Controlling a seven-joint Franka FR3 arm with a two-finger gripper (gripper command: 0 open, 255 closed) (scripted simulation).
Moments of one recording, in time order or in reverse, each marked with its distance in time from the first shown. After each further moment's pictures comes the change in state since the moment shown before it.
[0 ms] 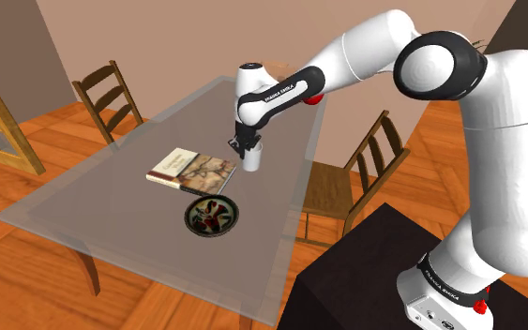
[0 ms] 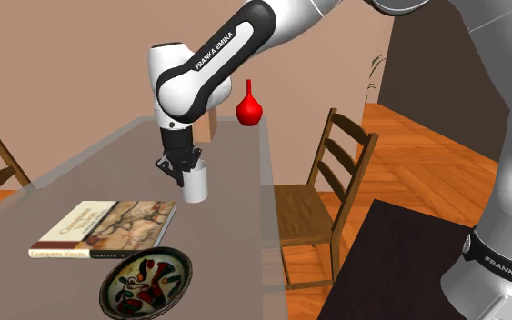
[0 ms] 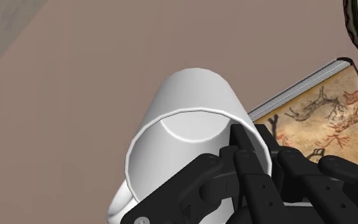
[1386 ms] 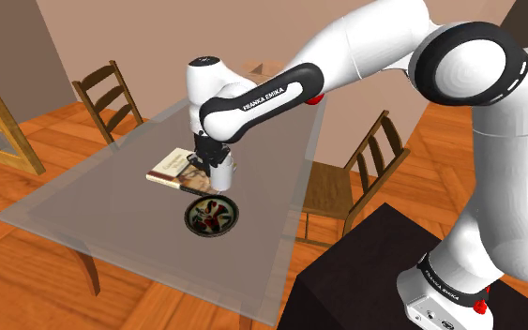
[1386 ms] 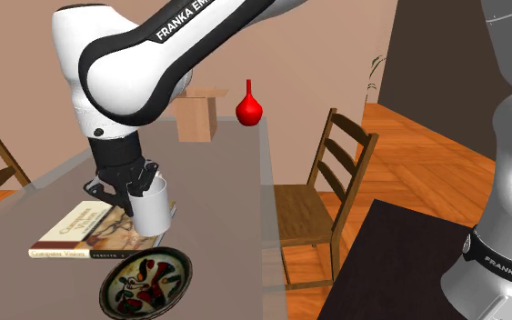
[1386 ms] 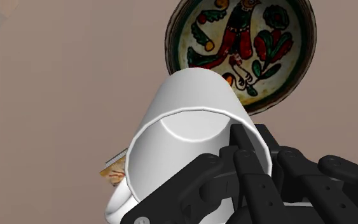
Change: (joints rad) arm 0.238 -0.072 0.058 0.006 -0.036 -0.101 0.302
